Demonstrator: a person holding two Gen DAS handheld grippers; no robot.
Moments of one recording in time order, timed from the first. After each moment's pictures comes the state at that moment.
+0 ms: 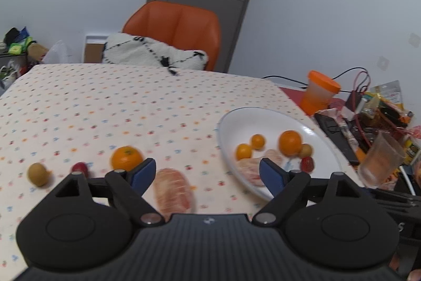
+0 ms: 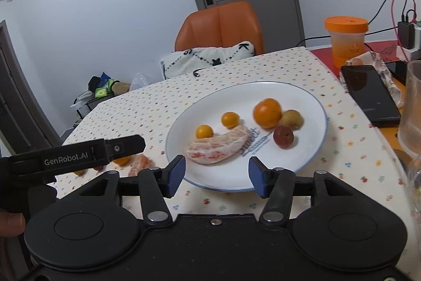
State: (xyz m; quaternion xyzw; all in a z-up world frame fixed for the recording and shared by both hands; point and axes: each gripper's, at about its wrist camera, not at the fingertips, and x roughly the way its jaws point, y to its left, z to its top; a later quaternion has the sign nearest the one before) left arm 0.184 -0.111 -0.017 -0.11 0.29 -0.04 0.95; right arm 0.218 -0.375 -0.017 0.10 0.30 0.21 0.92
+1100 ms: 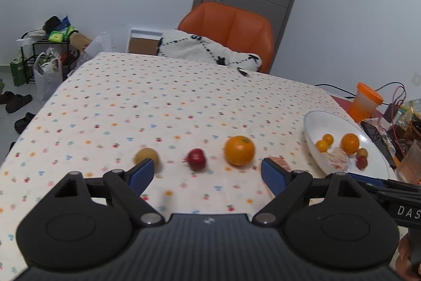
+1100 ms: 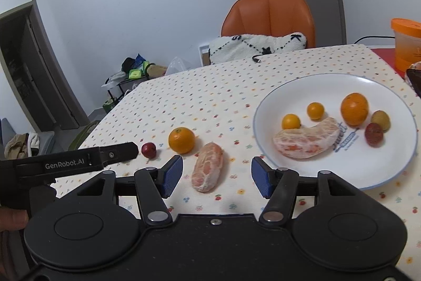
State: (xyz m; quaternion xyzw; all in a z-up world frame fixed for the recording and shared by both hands) left arm 0.146 -0.014 -0.025 -0.13 0.29 0.04 0.95; right arm 0.214 -0.292 -0.017 0.08 0.31 0.29 0.90
